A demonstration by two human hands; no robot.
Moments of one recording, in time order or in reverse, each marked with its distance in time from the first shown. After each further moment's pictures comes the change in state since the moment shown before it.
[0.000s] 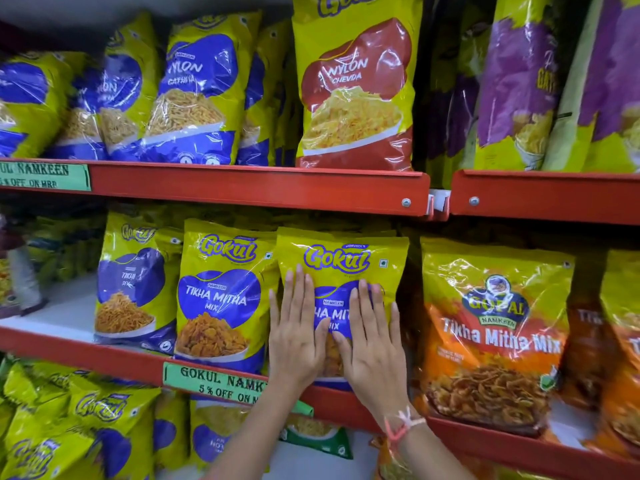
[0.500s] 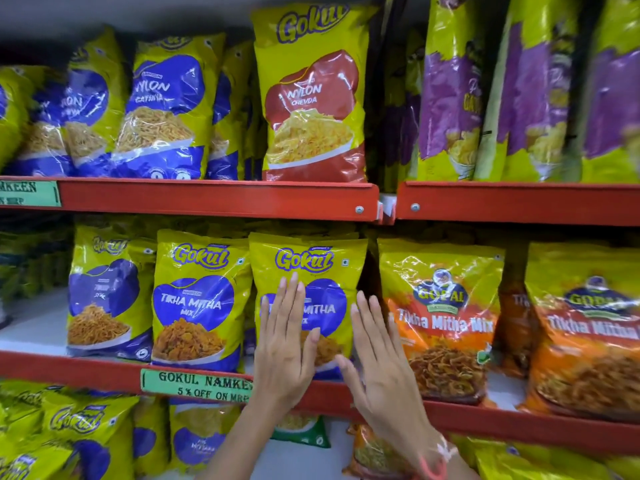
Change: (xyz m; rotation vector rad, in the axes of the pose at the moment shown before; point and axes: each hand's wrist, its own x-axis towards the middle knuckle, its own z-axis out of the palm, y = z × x) left_hand -0.005 0.055 -0.043 -0.168 -0.065 0.069; right_hand -0.026 0.017 -0.095 0.197 -0.129 -0.032
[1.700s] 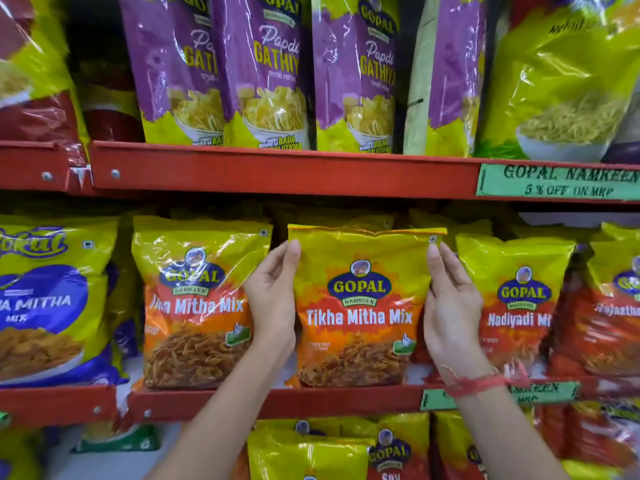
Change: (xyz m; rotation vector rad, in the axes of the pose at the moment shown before) left_hand 0.097 0.310 0.173 -1.209 0.208 -0.838; right_hand -0.061 0.296 -0.242 1.161 0.759 0.913
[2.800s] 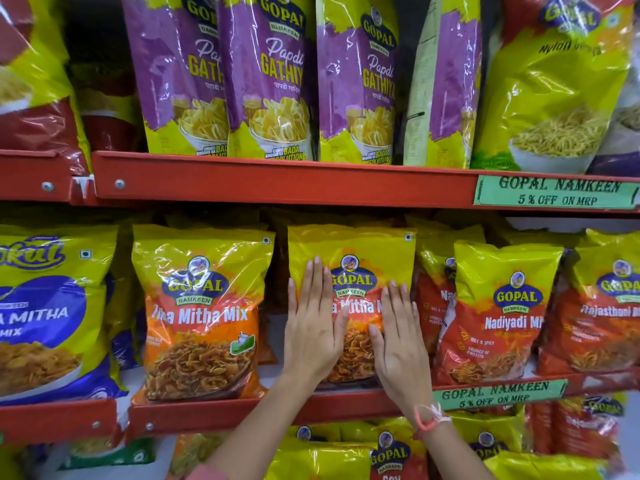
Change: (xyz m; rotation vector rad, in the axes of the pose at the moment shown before) left_hand 0.007 -0.094 -0.017 1.292 -0.398 0.768; right_hand -0.021 0.097 -0.043 -1.457 -0.361 -0.844
